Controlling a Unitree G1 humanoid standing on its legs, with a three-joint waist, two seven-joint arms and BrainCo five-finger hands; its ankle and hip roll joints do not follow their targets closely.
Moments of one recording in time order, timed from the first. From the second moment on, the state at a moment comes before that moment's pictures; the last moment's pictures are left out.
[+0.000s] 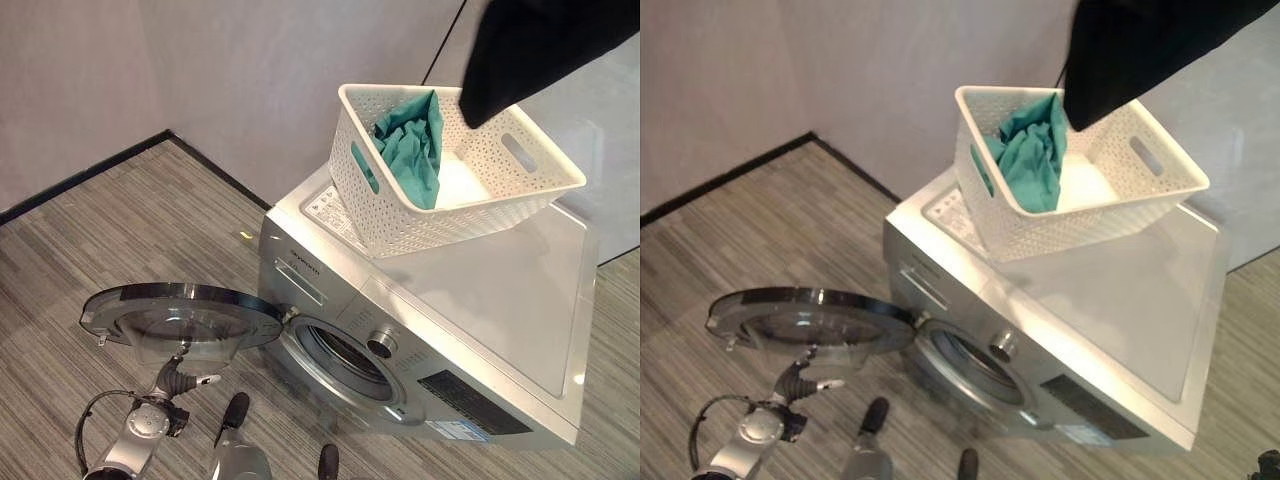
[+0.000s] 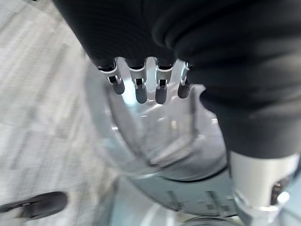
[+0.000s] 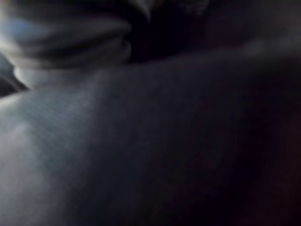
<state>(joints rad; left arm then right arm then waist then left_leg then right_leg) 0.02 0.58 -0.26 0.56 -0.10 -0.06 0.17 -1.78 -1.20 0.72 0.66 -0.16 0.12 -0.59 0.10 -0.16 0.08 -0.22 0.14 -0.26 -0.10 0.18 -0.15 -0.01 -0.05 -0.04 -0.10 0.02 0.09</state>
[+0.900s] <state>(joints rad) 0.01 0.54 -0.12 0.57 -0.07 -0.09 0.23 -1.21 -0.93 0.12 -0.02 -0.53 0.13 -0.66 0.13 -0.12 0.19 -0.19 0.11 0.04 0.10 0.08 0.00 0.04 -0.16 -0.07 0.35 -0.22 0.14</state>
